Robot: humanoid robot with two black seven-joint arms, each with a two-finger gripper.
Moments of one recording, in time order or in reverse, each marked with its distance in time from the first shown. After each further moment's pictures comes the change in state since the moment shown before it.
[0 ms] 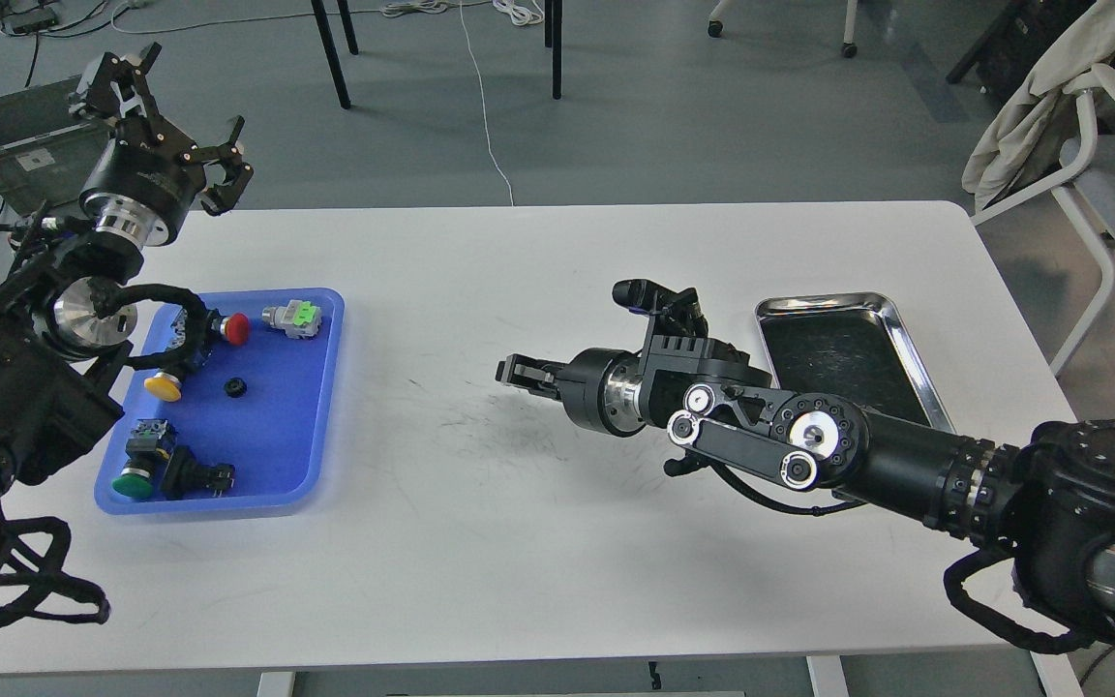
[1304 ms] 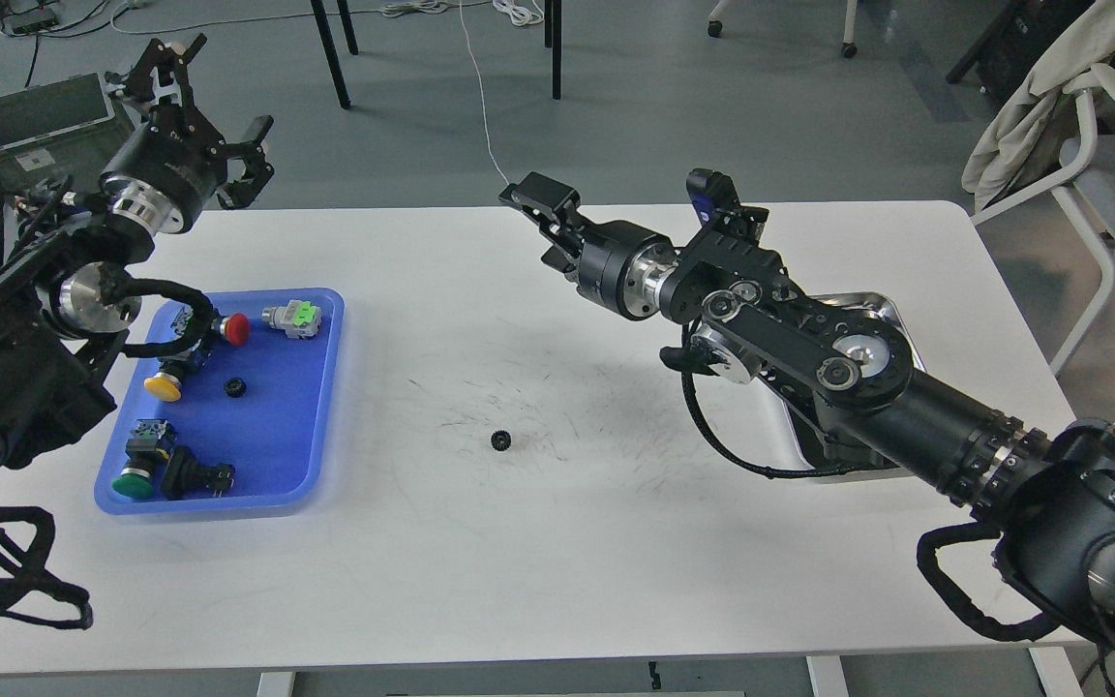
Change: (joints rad) left arm -0.099 0.050 0.193 -0.084 0.186 0.000 0.017; right arm 0.009 -0.023 0.553 -0.045 0.281 -0.054 -0.001
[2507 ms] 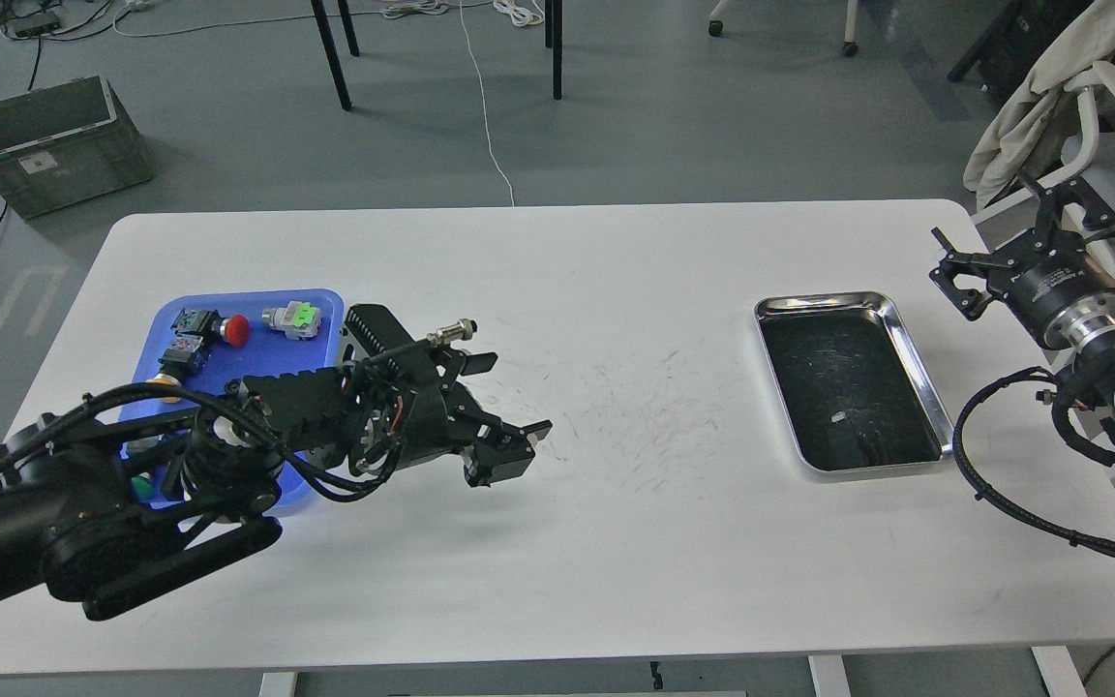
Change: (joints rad) left arm 0.331 0.102 0.252 -0.994 1.990 0.293 0.289; right arm -0.382 -0.413 0.479 -0.252 0.784 0.377 0.016
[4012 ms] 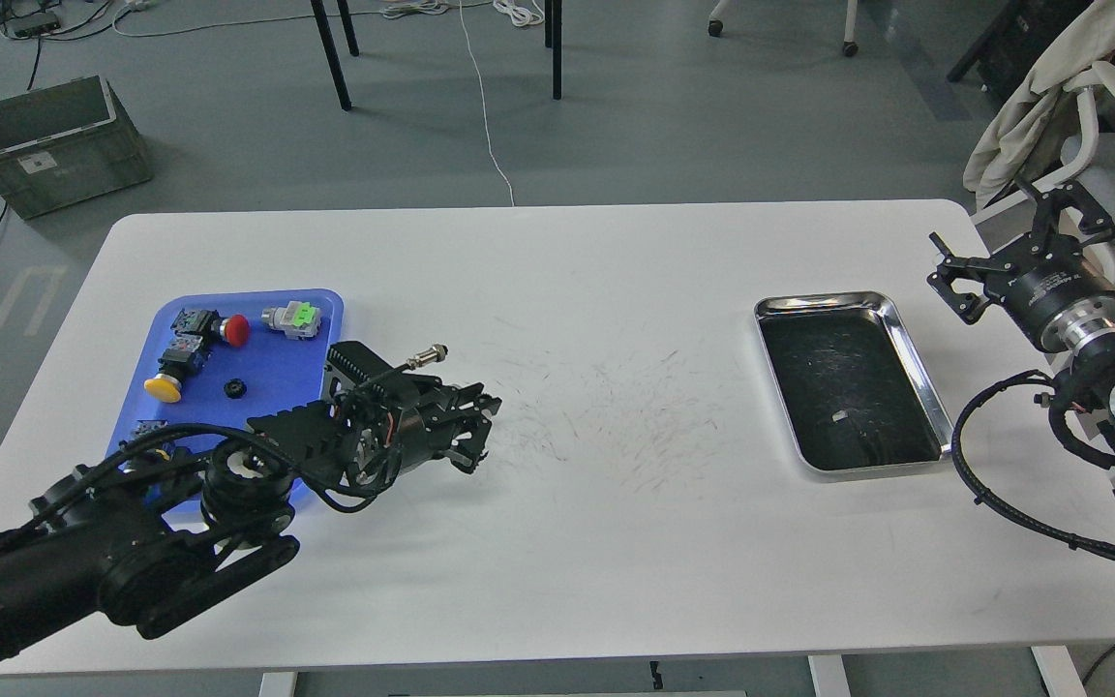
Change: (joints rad) left arm 0.065 -0.034 -0.091 0.153 -0.007 0.070 0.000; right arm 0.002 0.000 -0.013 0.002 -0.002 -0.007 0.009
